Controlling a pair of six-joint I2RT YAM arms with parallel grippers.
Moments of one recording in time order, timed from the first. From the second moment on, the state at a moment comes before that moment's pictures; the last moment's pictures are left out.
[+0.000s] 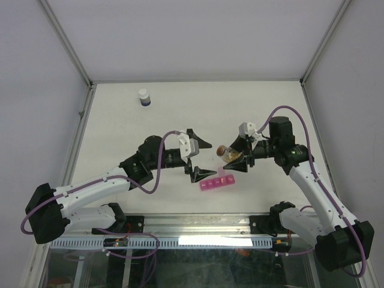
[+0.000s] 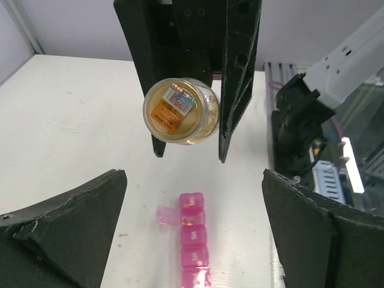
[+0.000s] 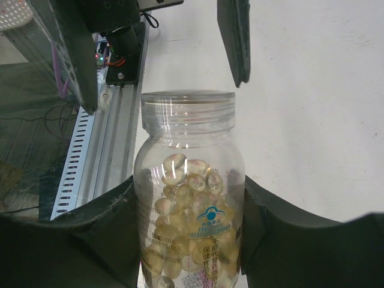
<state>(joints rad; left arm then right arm) -0.95 1.10 0.72 0.37 0.47 0.07 0.30 0.96 0.82 -0.52 -1.23 -0.56</state>
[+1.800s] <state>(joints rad) -1.05 1.27 1.01 0.14 0.37 0.02 0.30 0.96 0.82 -0.58 -1.25 -0.56</state>
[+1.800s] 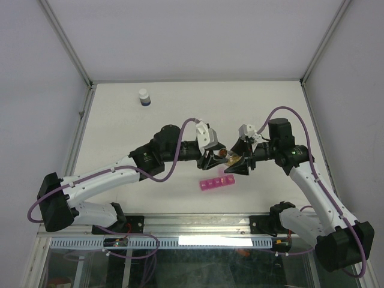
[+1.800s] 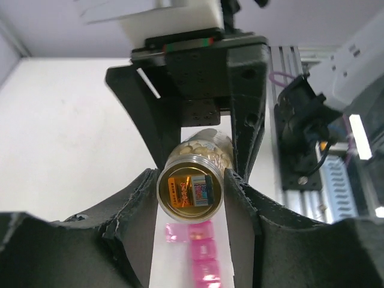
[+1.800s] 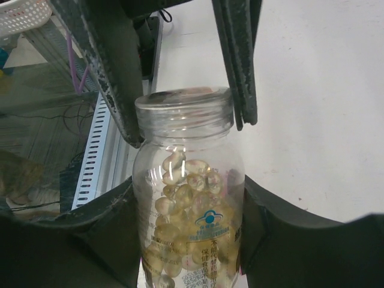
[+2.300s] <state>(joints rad) -0.92 1.29 0.92 0.33 0.69 0.34 0.30 0.96 0.82 -0.52 -1.24 -0.56</state>
